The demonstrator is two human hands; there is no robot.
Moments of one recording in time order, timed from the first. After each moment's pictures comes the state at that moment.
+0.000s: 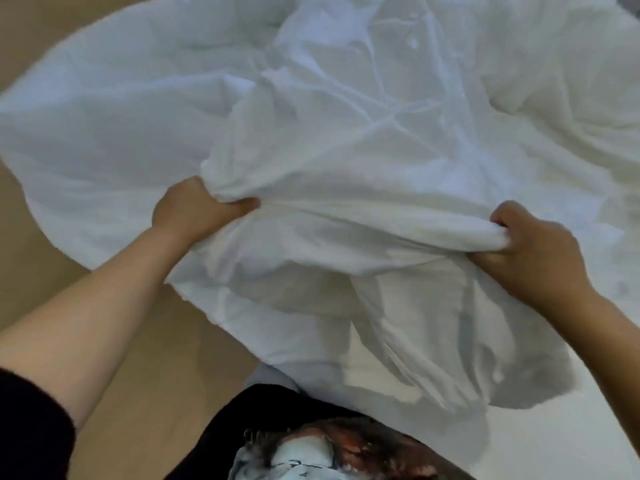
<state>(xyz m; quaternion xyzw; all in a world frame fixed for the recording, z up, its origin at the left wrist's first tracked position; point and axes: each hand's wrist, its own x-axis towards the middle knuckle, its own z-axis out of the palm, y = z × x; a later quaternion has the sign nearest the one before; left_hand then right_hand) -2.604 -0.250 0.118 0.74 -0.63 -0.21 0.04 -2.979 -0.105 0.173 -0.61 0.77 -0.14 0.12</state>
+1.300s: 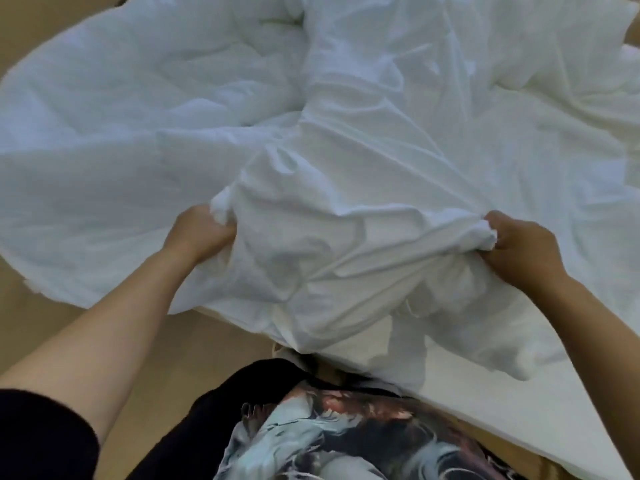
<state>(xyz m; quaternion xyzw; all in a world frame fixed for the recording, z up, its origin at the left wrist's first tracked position) -2.441 -0.363 0.093 0.65 -0.67 -0.35 -0.01 -2.818 -0.159 0.141 -0.50 0.85 -0.01 0.13</state>
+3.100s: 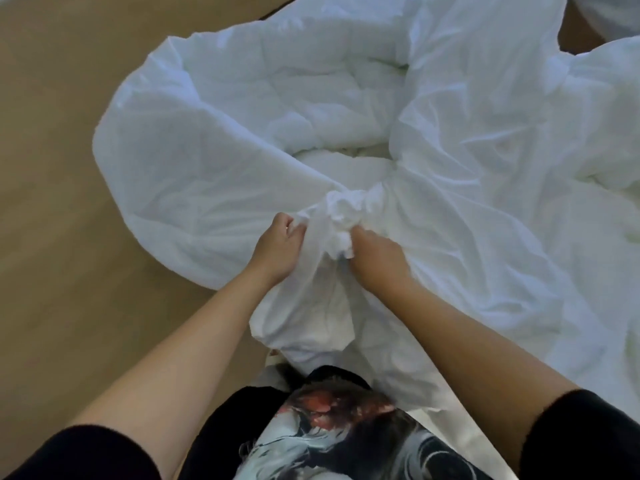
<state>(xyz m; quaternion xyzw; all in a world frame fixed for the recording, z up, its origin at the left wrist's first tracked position) -2.506 -0.298 0.095 0.69 -0.52 -0.44 0.22 -2.675 -0.291 0.089 -0.73 0.65 0.03 0.20</state>
